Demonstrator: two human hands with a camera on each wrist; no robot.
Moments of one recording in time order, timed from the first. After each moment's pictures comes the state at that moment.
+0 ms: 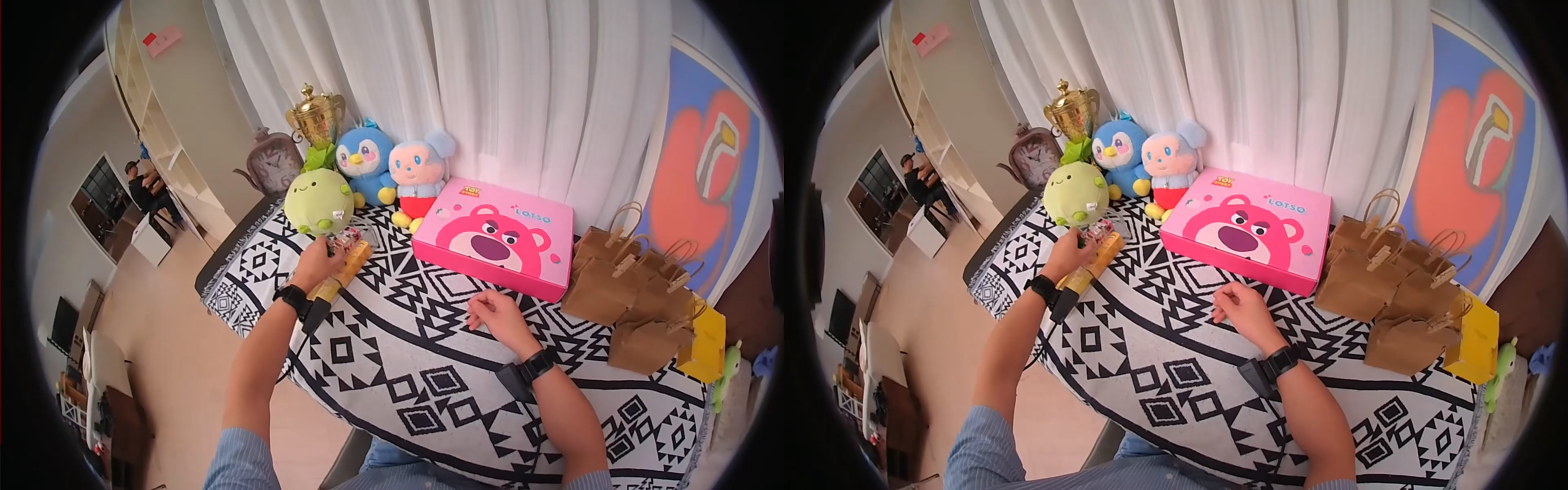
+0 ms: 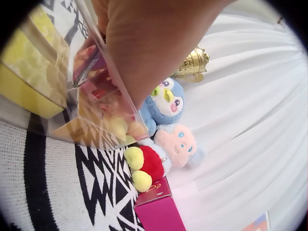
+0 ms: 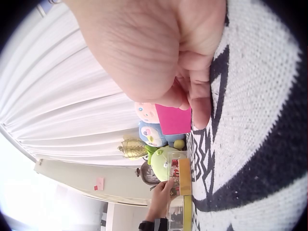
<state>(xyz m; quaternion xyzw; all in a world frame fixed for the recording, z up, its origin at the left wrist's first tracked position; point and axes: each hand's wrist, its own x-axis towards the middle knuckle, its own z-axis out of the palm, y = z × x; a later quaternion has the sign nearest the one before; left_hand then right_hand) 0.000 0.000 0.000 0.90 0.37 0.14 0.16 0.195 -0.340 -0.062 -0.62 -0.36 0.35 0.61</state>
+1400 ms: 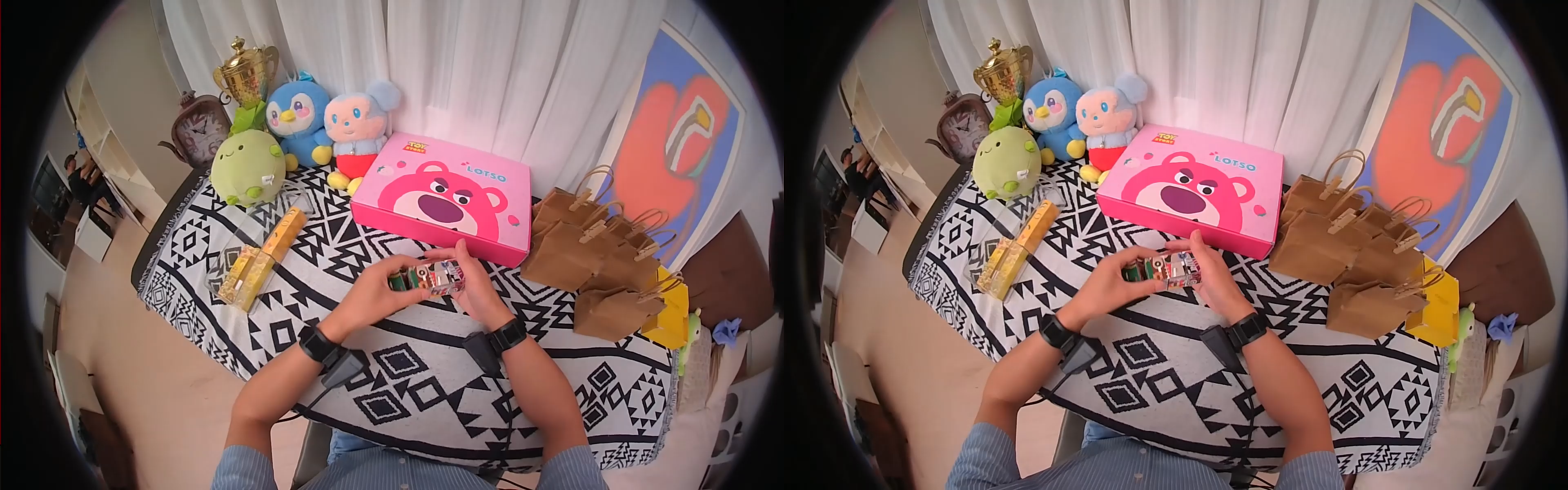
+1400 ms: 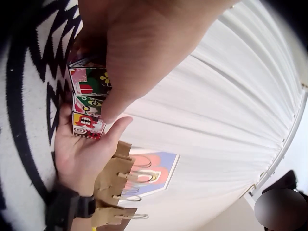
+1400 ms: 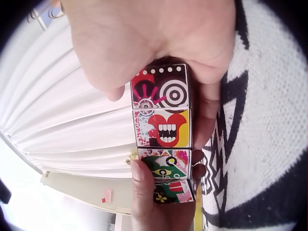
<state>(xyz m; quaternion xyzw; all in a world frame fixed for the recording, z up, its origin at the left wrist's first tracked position) 0.064 -0.195 -0.014 0.82 0.05 0.11 0.56 0.203 -0.344 -0.056 -0.46 -0.23 0.43 0.74</state>
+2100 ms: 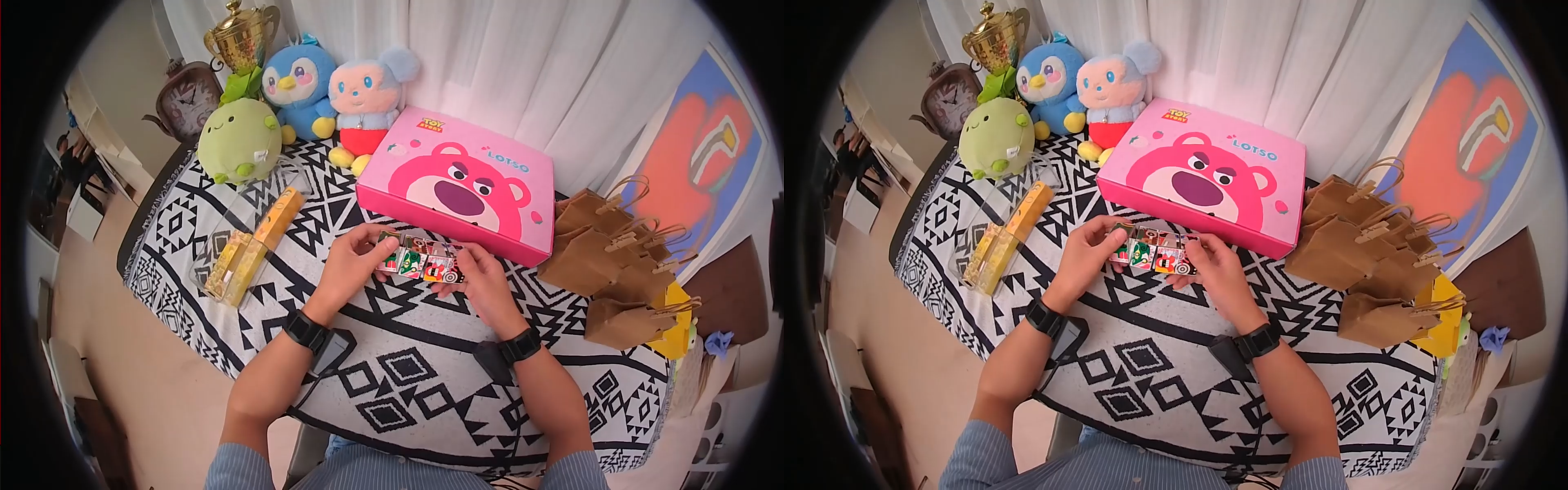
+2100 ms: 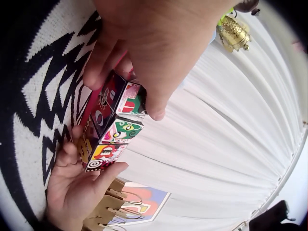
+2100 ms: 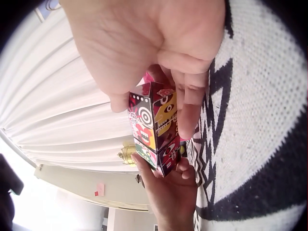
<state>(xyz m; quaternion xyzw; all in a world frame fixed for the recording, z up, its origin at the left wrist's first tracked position) 0.072 -0.148 -0.043 0.66 0.16 0.17 0.72 0.200 -0.341 -0.055 -0.52 -0.24 0.41 0.72</state>
